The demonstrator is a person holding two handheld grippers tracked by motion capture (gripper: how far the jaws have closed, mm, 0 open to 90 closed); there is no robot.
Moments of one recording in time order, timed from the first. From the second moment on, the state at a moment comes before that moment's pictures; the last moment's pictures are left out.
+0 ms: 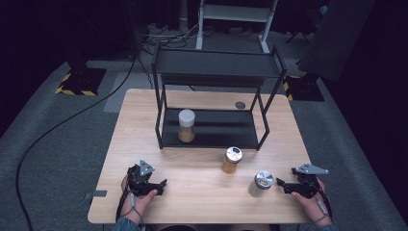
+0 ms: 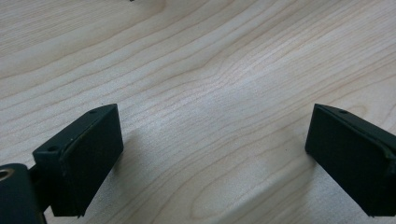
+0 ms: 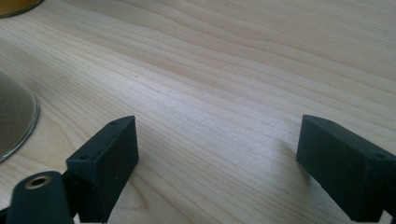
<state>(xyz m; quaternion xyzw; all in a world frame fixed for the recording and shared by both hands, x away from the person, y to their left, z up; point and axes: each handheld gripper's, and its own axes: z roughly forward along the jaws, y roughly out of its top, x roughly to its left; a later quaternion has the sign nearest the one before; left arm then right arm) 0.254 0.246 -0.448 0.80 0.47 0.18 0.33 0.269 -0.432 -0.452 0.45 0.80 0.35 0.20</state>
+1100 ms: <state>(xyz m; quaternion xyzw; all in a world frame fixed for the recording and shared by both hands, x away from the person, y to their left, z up) 0.254 0.246 -0.448 0.80 0.47 0.18 0.33 0.276 -0.427 -0.399 0.44 0.80 0.36 0.20</state>
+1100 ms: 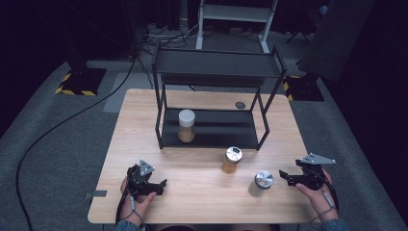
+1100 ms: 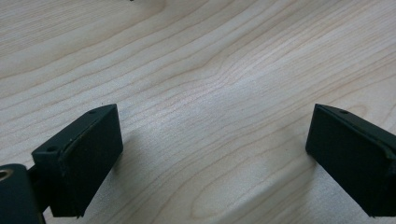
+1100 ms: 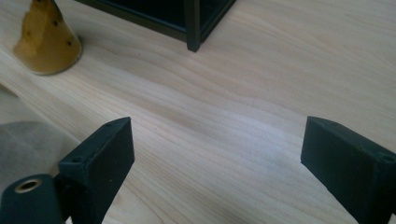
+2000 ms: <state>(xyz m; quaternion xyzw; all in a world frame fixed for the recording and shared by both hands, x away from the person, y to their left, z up) 0.254 0.246 -0.448 0.80 0.47 0.18 0.33 0.286 -0.376 -0.341 0.43 0.79 0.39 0.19</state>
